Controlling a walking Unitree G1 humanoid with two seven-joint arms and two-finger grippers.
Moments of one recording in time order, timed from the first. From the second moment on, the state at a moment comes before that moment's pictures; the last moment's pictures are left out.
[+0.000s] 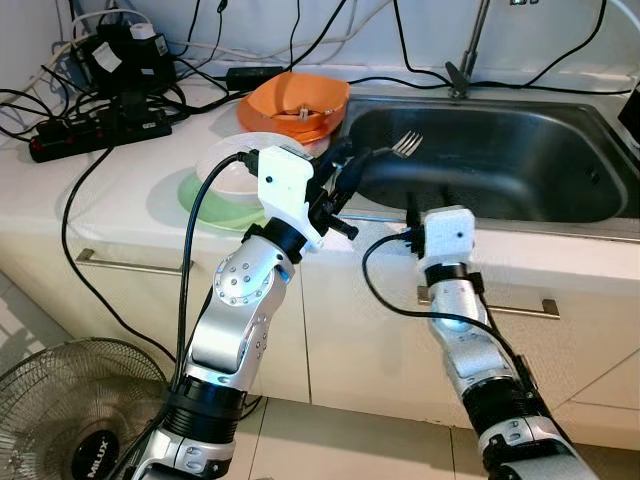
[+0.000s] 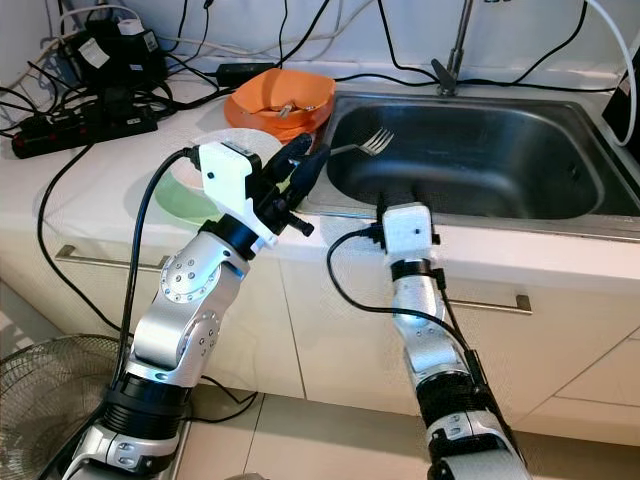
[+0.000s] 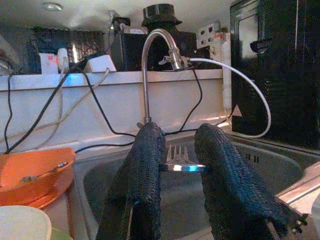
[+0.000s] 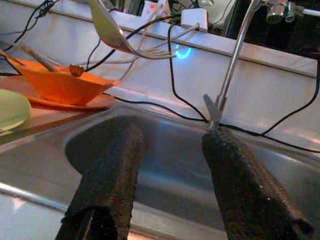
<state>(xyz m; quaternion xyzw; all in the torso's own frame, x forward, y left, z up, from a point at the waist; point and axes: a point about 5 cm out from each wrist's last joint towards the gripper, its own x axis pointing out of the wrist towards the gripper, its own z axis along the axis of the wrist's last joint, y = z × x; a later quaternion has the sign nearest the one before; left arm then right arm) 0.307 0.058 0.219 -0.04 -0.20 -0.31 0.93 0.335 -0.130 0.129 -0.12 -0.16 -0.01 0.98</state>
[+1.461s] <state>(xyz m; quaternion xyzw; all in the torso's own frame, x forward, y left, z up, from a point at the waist) 0.300 0.050 0.196 -0.02 -0.14 -0.37 0.92 0.333 -0.091 0.150 -0.11 -0.20 0.06 0.97</state>
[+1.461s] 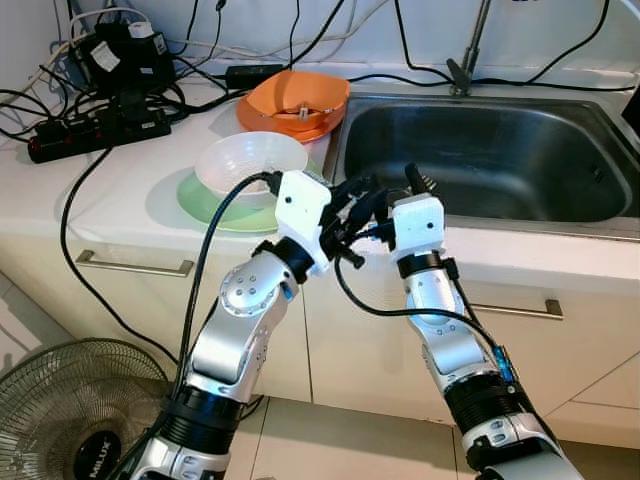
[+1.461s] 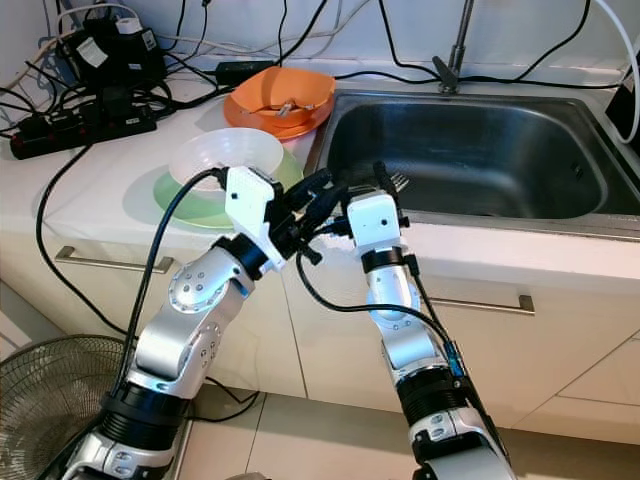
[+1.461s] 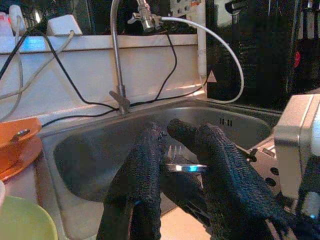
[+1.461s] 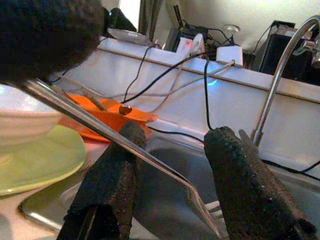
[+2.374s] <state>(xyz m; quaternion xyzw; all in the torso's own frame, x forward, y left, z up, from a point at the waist) 0.299 0.049 0.199 0.00 -0.15 -0.37 0.92 0.334 -0.090 0.144 -0.13 -0.18 0.06 0.97</state>
